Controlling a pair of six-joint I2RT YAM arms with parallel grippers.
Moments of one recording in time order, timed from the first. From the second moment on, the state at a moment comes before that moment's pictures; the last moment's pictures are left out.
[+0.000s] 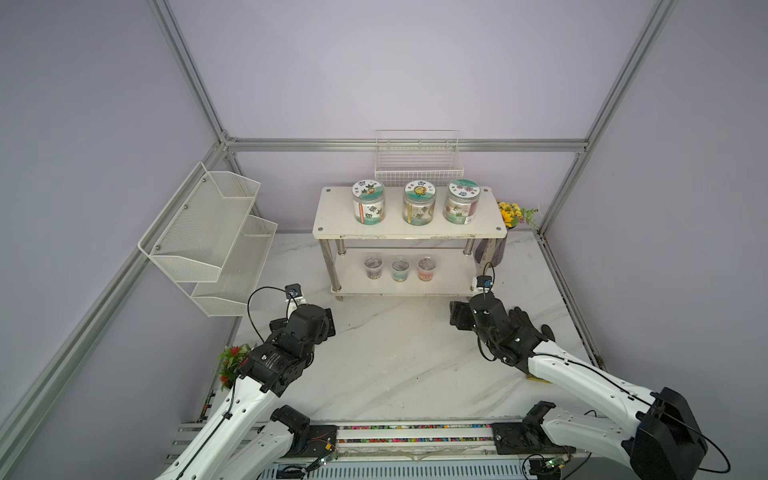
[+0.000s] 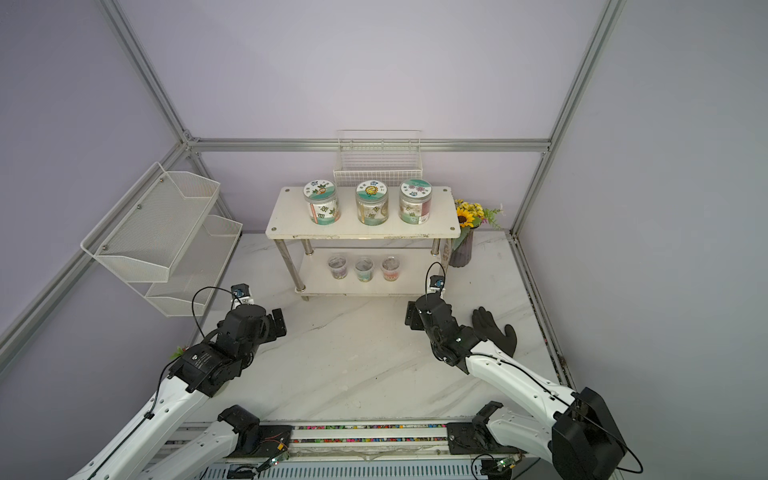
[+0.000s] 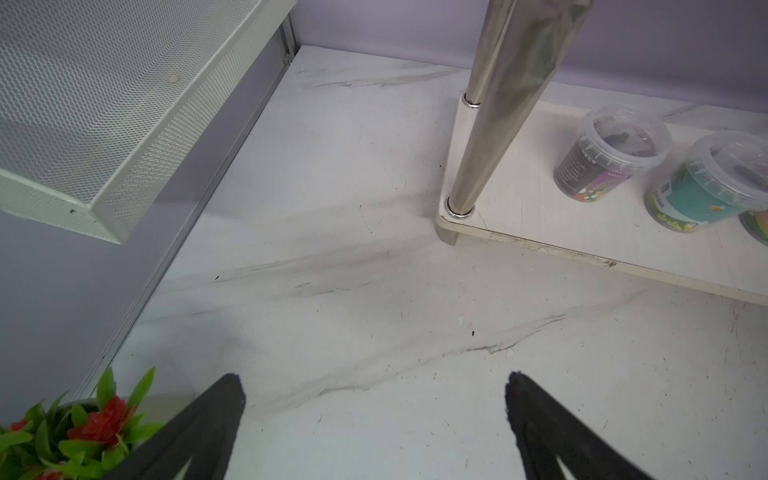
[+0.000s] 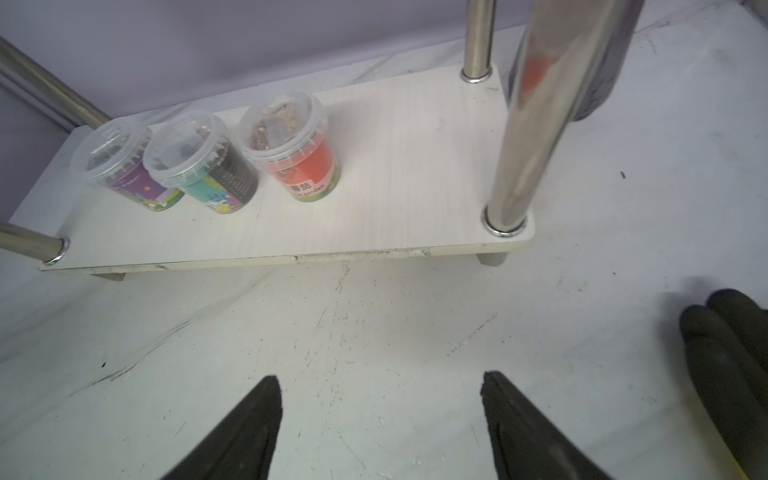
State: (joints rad) left arm -0.46 0.76 0.78 -0.75 -0.61 -0.49; right arm 0.63 1.10 0.68 -0.22 0.40 0.57
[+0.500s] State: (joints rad) left arm -0.41 0.78 0.72 -0.66 -0.63 -0.50; right arm 0.56 1.06 0.67 -0.31 0.50 0.61
